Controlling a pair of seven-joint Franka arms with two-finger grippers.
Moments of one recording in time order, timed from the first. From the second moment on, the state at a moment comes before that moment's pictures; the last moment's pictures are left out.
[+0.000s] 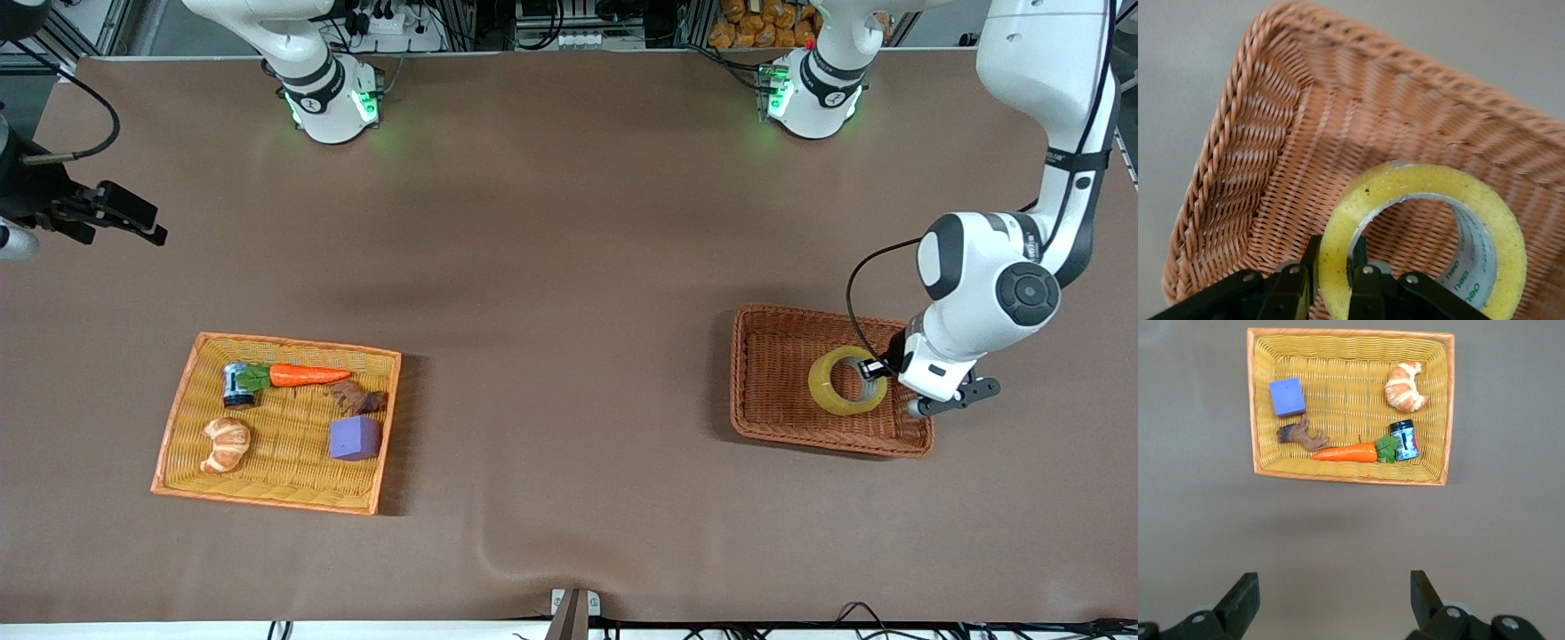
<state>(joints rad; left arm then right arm) 0.01 0.40 -0.03 -2.00 0.02 2.42 -0.33 -0.01 -0.04 -0.03 -1.64 0.08 1.57 -0.02</state>
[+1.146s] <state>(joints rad) 0.02 -0.03 -0.09 -1.55 0.06 1.61 -0.12 -0.01 -0.04 -0.02 -1.63 -0.02 1.56 -0.07</state>
